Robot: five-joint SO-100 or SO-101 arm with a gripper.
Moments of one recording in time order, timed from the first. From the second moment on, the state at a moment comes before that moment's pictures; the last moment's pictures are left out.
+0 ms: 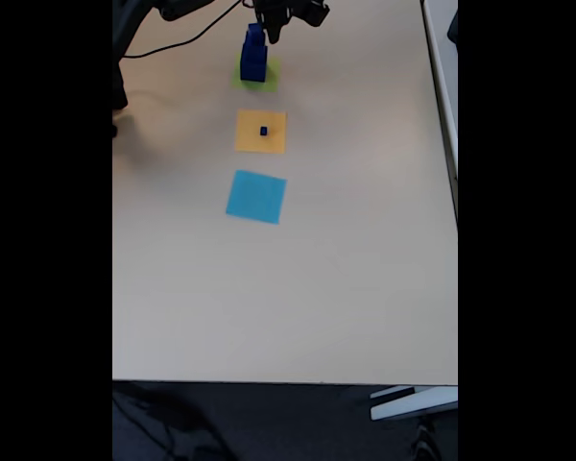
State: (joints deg) arm -16.9 52.1 30.8 99.7 96.5
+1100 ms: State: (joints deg) arm -15.3 55.3 33.7 98.4 93.9
